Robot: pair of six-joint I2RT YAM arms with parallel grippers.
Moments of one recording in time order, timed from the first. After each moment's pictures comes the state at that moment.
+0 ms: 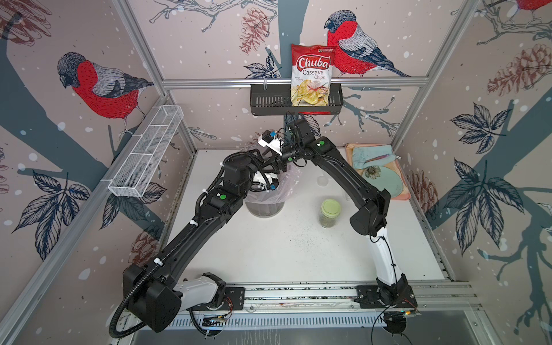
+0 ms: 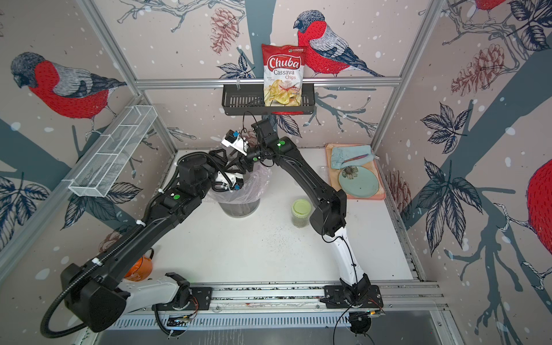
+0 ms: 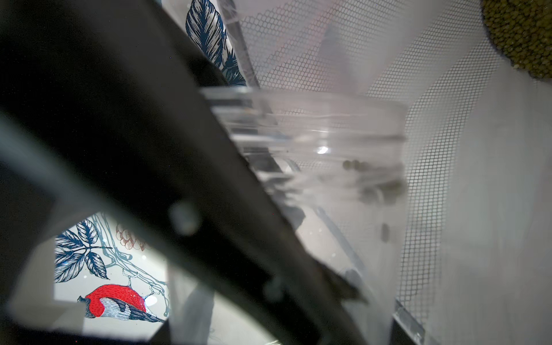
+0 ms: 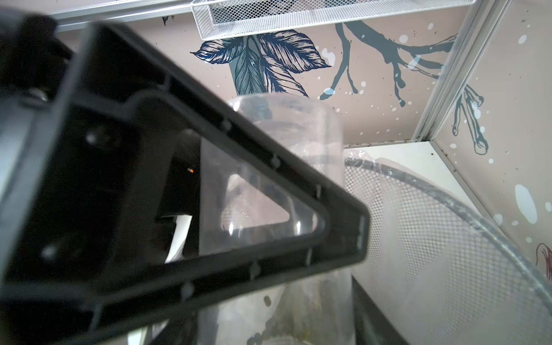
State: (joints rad) left arm -0.48 1.23 1.13 -0.15 -0.32 1.99; right arm 0.73 2.28 2.48 -0.83 -0.90 -0.42
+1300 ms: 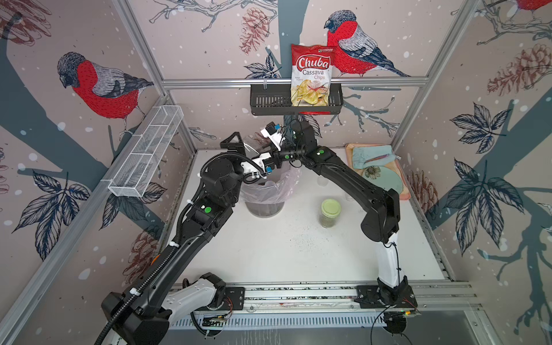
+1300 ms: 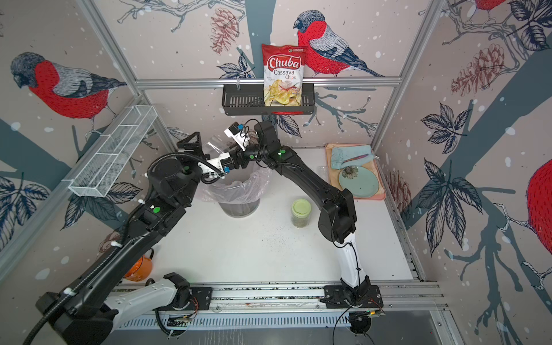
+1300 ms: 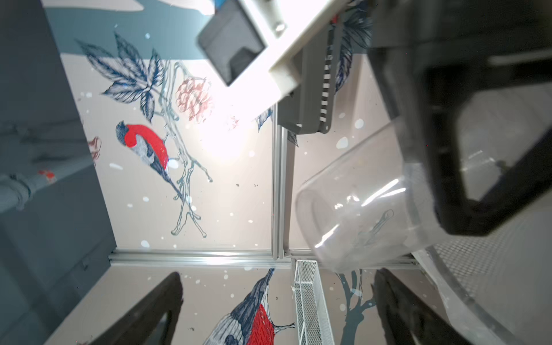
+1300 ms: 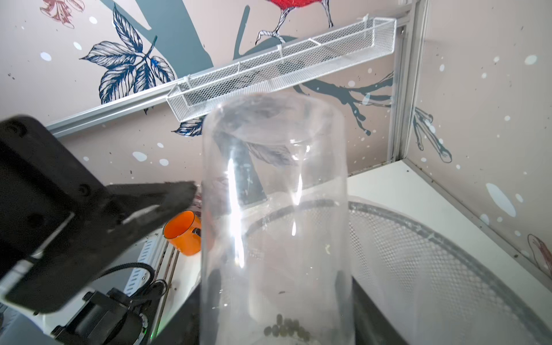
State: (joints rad) left arm -0.52 1.06 1.17 -0.04 -0.48 1.49; right arm 0.74 2.11 2.08 -0.21 -0.80 0.03
